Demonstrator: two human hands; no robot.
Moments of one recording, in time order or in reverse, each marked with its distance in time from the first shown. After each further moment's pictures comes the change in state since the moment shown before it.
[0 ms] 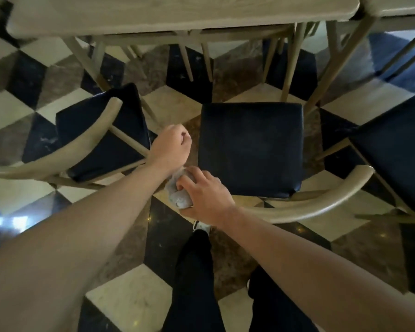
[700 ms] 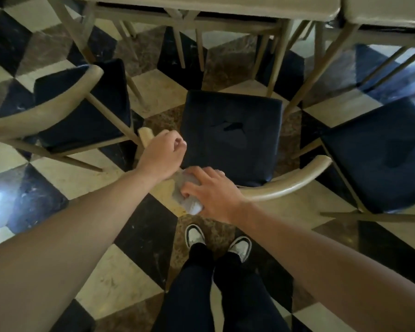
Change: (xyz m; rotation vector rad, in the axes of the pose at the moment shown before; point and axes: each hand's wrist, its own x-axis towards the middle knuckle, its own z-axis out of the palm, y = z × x) left_hand -0.080 0.051 0.047 -0.092 -0.038 -0.045; right_hand -0.102 0.057 -0.040 -0.200 -0.154 -0.224
